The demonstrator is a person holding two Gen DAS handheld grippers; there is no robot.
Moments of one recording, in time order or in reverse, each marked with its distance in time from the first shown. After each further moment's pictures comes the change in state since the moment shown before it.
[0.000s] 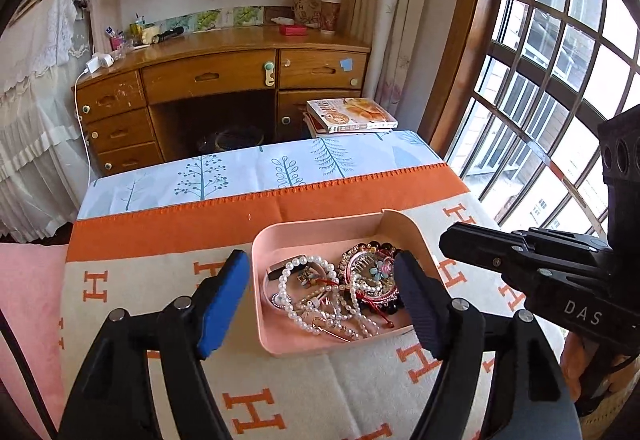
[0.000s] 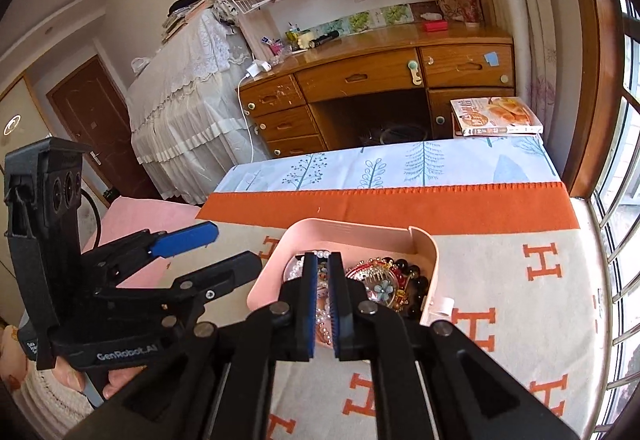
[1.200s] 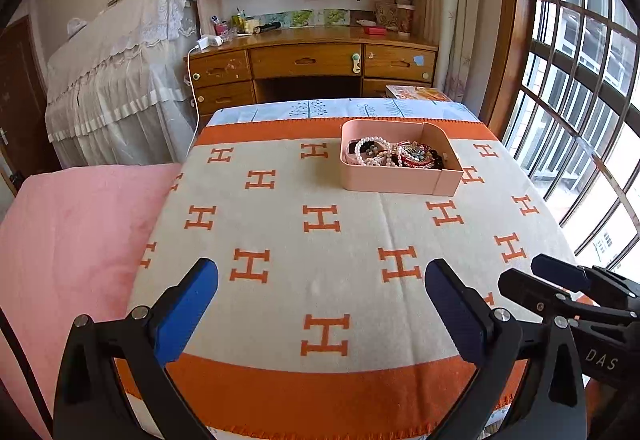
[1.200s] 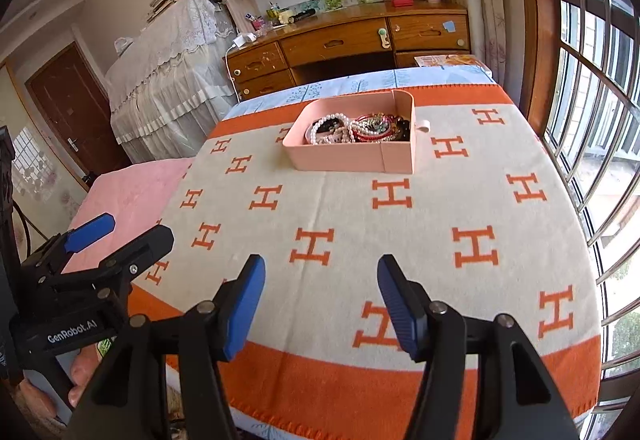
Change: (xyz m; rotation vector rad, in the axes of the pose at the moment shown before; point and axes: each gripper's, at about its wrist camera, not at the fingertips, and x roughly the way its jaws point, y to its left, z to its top) left arm -0.172 -0.035 -0.175 -0.129 -0.038 0.310; right arm -0.111 0.076 -0.171 0.047 0.057 -0.117
